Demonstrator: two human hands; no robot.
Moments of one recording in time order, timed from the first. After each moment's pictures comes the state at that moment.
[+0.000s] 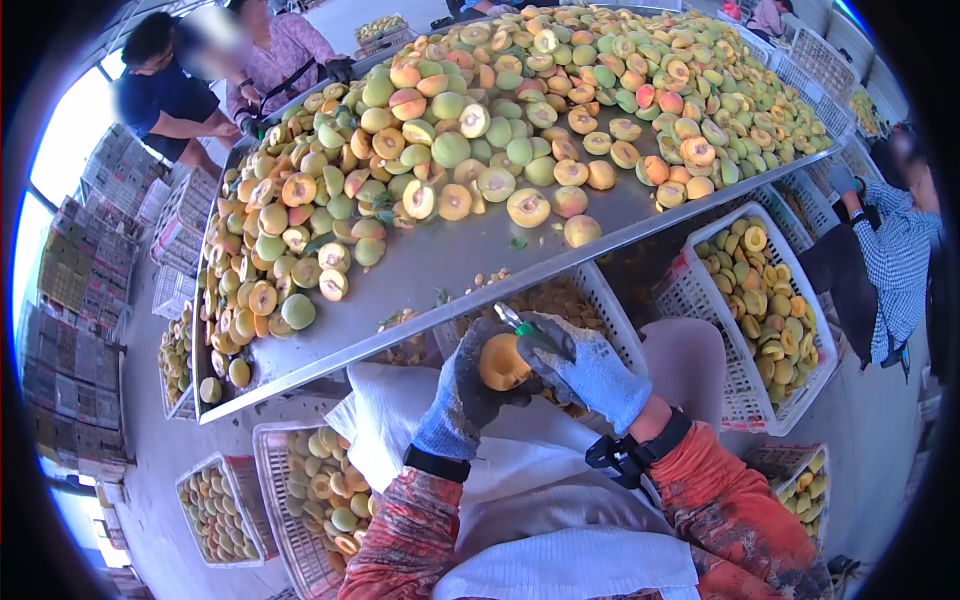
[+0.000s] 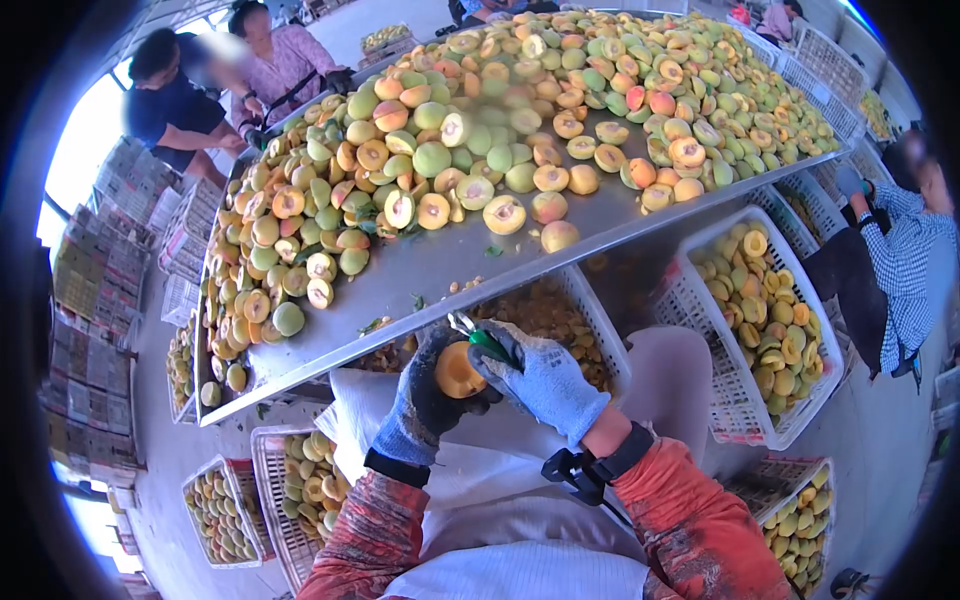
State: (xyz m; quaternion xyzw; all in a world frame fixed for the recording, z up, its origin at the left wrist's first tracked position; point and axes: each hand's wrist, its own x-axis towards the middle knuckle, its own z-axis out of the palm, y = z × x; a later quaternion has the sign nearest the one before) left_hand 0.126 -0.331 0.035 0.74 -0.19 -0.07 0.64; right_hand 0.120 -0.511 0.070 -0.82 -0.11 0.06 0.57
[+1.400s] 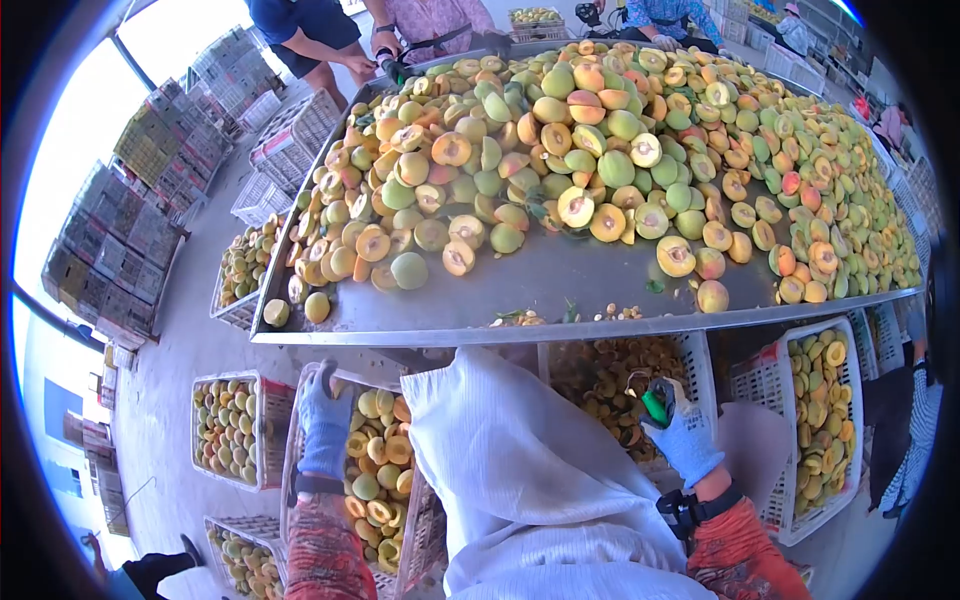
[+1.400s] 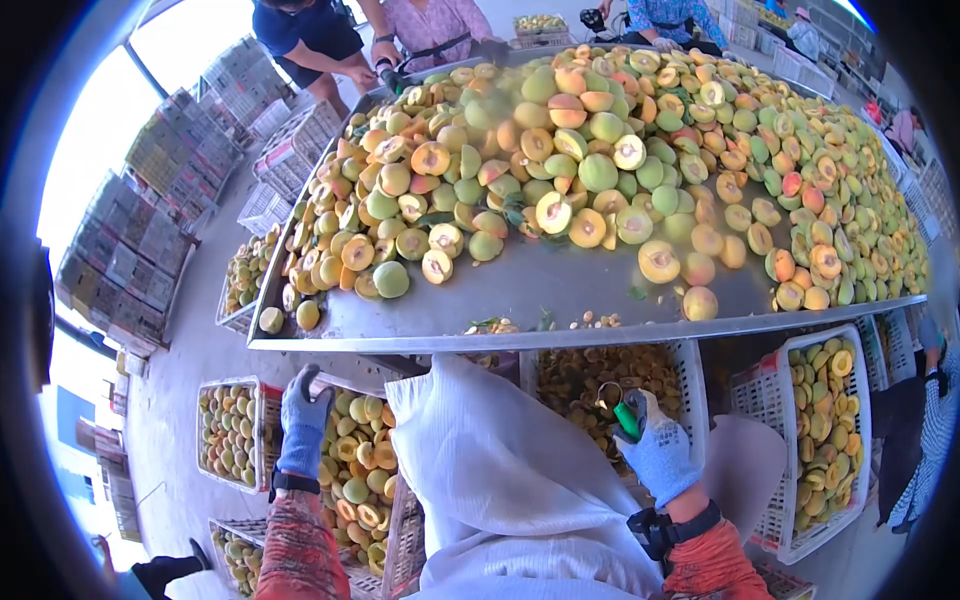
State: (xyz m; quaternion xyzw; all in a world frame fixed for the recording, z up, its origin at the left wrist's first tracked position) left_hand 0.039 -0.044 0.043 0.94 0.29 0.12 0.15; right_hand 0.123 -0.515 0.012 -0.93 -0.10 0.06 0.34
